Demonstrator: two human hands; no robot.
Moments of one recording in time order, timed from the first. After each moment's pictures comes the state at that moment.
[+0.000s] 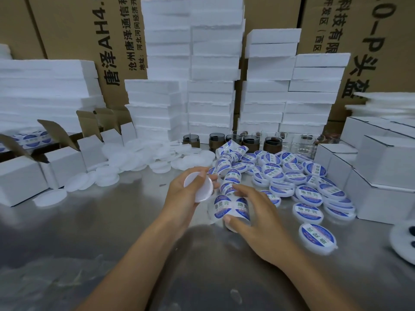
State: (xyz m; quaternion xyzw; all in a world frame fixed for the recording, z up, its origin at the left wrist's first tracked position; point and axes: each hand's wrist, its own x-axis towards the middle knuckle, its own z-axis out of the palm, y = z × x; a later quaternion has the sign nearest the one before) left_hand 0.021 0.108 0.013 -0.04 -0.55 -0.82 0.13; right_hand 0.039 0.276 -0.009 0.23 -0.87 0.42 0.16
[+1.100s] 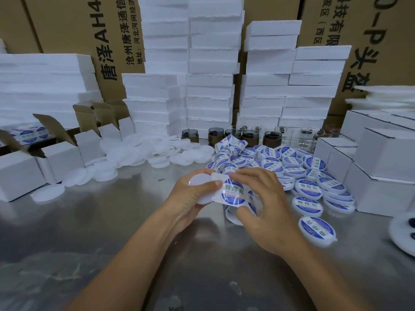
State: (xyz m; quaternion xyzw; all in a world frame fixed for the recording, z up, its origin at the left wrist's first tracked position) left_hand 0.021 0.109 0.011 -0.03 -0.56 -0.83 0.00; right_hand 0.044 0.273 0.007 0.29 -0.82 0.40 0.30
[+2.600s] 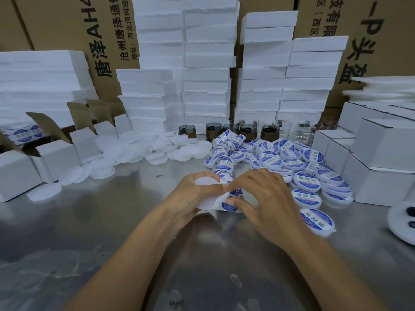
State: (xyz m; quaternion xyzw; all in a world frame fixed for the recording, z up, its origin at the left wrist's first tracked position) left_hand 0.032 0.113 0.015 -0.03 -0.65 -0.76 -0.05; right_hand 0.044 0.282 0.011 0.32 -0.86 0.23 0.32
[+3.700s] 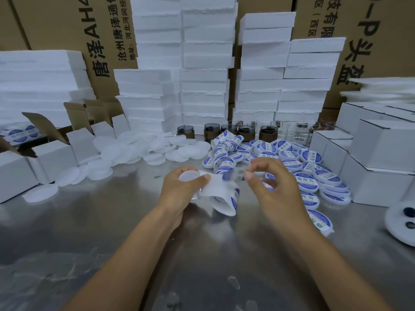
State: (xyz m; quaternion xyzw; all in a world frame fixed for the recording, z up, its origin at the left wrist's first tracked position) left_hand 0.009 0.103 -0.001 0.08 -0.65 -0.74 0.13; right_hand 0.043 0.280 0.023 0.17 -0.76 0.57 0.24
